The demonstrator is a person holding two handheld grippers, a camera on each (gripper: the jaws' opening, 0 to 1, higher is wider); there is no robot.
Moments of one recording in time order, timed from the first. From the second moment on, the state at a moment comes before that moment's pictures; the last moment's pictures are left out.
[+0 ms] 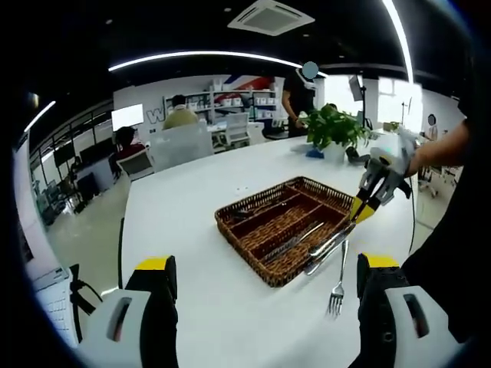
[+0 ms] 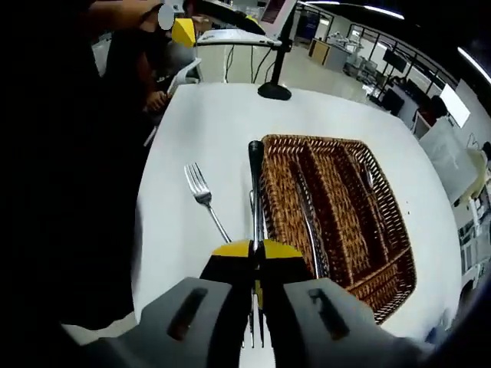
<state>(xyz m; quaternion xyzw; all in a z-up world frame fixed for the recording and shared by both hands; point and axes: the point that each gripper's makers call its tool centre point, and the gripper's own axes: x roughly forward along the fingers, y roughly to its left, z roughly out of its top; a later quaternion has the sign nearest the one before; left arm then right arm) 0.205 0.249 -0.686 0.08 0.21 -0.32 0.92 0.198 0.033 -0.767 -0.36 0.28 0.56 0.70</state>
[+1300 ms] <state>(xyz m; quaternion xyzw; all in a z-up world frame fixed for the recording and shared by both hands) 0.214 0.246 -0.695 0.08 0.21 -0.34 0.92 0.219 0.041 -0.672 -0.41 0.20 0.55 0.70</state>
